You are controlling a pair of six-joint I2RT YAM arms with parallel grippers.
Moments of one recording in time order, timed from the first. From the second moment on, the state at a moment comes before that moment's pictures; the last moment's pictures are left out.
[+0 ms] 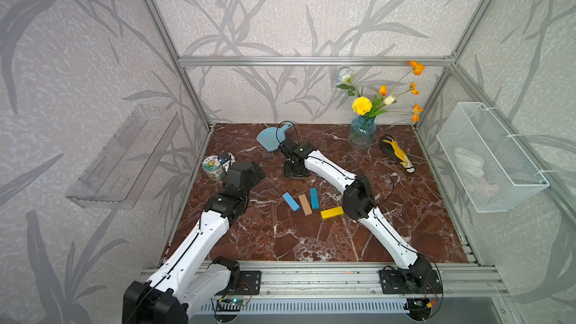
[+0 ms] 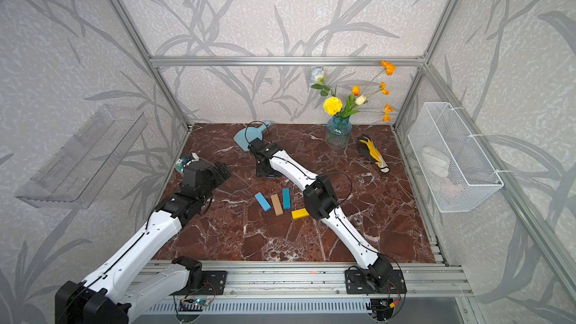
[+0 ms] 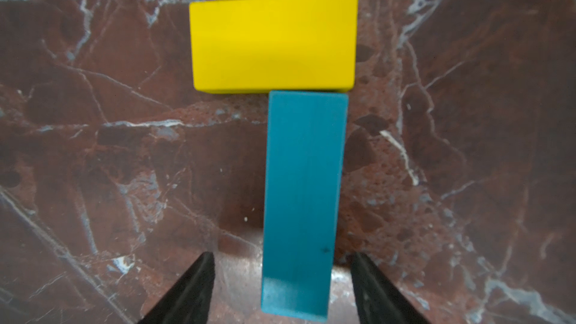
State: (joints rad) left arm -0.29 0.99 0.74 -0.34 -0.36 -0.75; right arm 0.77 2.74 2.66 -1.15 0.10 0.73
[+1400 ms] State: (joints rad) left arm -0.30 0.99 0.74 -0.34 -0.36 -0.75; right arm 0.97 2.18 1.69 -0.94 0.18 0.57
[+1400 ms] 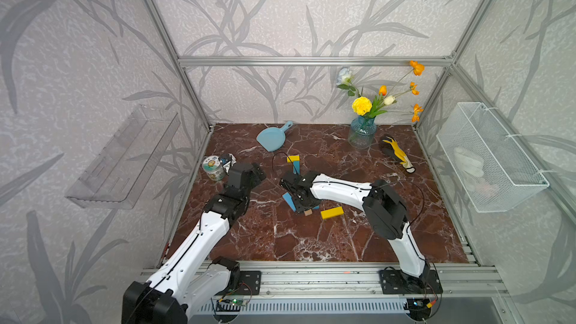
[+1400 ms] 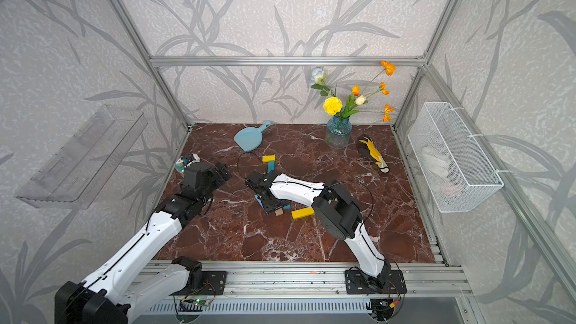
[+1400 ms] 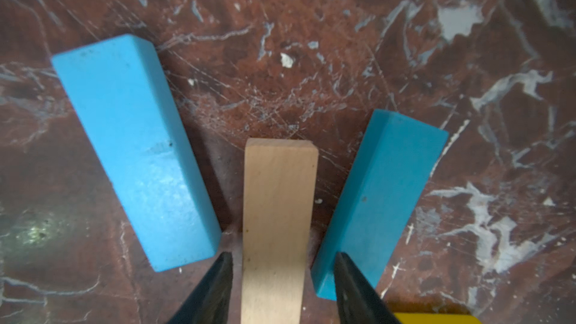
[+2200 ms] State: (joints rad) left arm -0.30 0.99 0.74 -0.34 -0.36 -0.75; right arm 0.99 2.24 1.75 -0.95 0.18 0.59
